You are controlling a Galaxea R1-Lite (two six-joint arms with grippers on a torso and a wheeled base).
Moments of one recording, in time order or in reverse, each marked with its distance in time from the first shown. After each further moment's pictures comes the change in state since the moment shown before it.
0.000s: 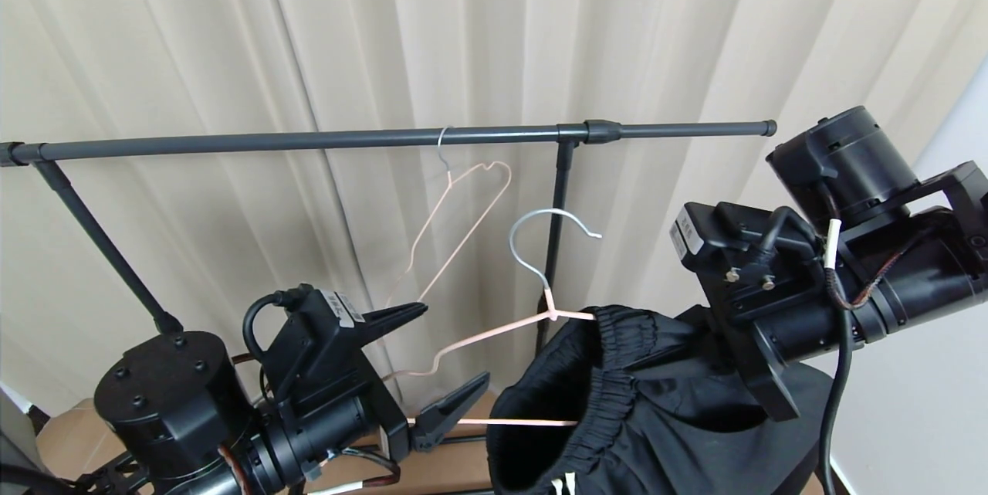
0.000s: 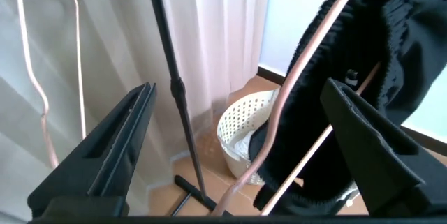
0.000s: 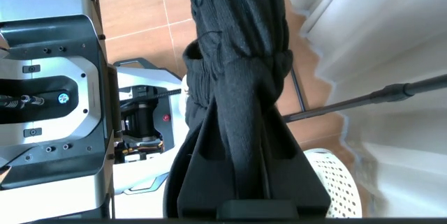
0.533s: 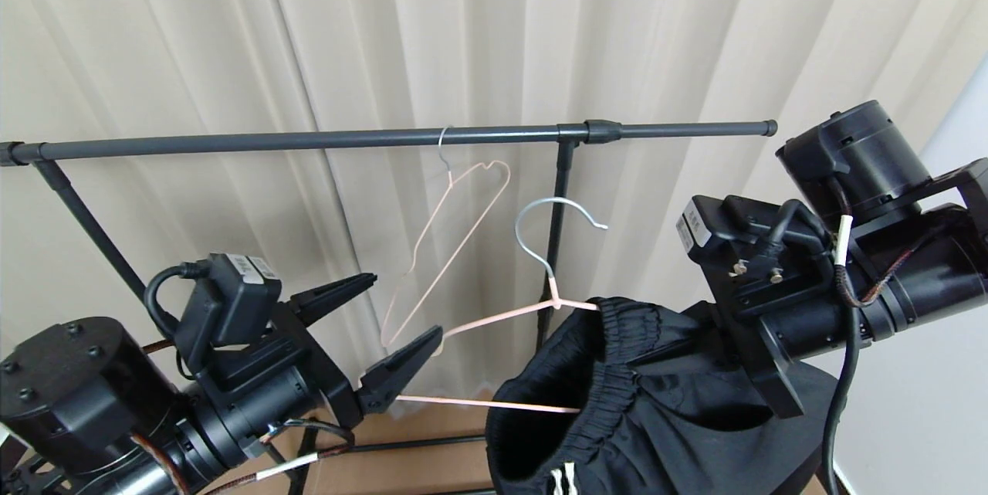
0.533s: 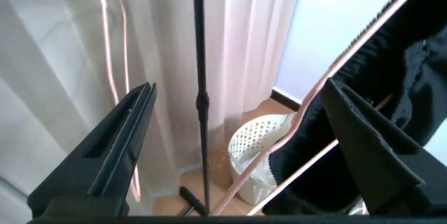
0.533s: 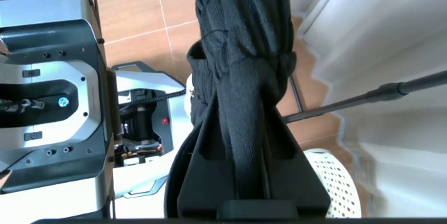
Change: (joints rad) left arm 0.105 -0.128 0.029 0.001 0.005 -0.109; right arm -0.005 -0.014 0.003 -0.009 -0.002 0.021
